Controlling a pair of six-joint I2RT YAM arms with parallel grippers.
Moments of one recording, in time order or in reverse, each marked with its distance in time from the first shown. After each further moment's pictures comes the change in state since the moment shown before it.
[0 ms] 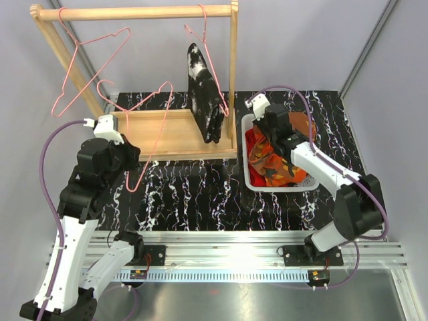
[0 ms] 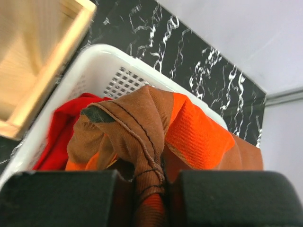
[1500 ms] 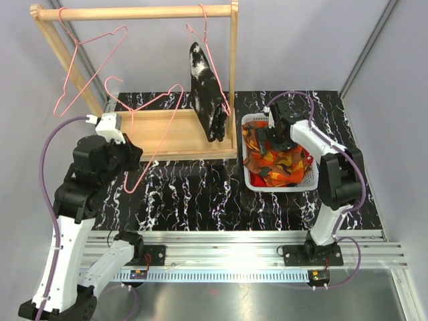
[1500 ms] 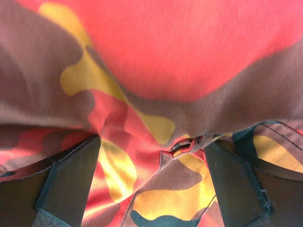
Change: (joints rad) left arm 0.000 0.019 0.064 -0.069 0.091 0.047; right arm -0.200 0.340 0.268 -0.647 -0.279 0.468
